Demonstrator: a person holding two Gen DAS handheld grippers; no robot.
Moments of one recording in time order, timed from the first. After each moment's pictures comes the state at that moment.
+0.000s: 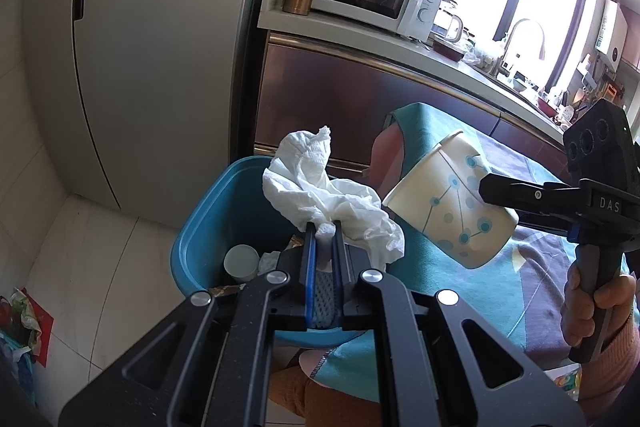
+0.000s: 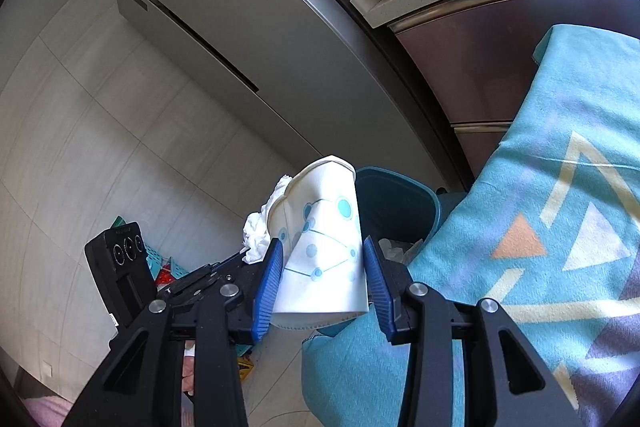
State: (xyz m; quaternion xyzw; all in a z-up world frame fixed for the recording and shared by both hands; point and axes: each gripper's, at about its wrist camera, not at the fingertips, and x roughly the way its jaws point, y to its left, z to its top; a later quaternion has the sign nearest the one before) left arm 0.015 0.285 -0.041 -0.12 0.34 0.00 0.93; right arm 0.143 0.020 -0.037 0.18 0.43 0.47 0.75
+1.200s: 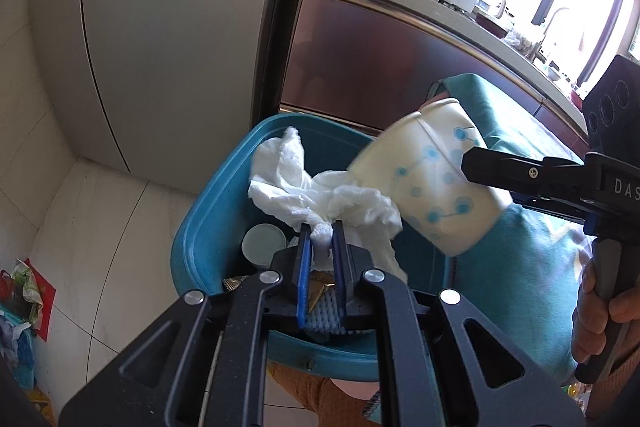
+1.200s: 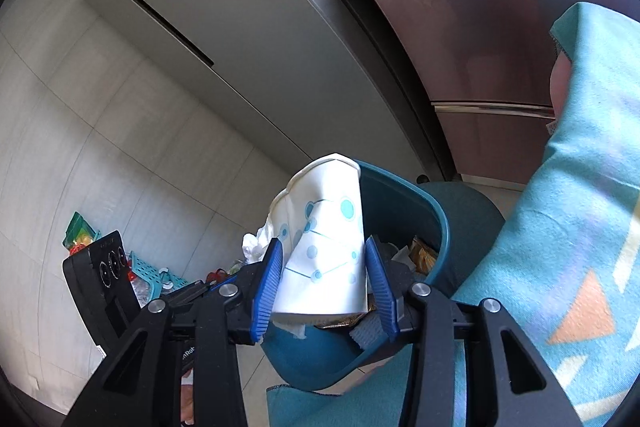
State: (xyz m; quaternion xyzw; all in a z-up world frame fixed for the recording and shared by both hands) left arm 0.072 0.314 -0.104 -0.15 0.40 0.04 0.90; right arm 0.178 0.085 -0.071 0.13 0.48 0.42 0.76
